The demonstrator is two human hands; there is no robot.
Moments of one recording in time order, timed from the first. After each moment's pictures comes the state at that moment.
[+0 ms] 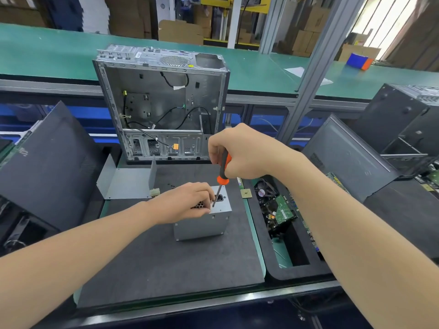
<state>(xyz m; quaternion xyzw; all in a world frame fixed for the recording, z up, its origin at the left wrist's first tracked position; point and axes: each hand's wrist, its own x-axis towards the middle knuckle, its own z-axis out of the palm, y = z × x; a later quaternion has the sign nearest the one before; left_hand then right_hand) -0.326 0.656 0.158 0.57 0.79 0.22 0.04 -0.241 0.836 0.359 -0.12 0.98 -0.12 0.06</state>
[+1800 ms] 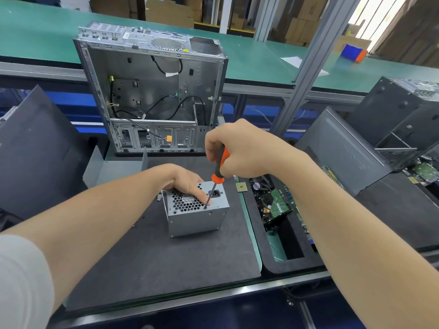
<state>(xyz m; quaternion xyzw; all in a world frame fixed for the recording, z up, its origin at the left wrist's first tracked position) -0.396 0.707 0.161 0.27 0.78 0.18 0.53 -0.243 0.826 0.358 -0.11 0.98 -0.12 0.07</state>
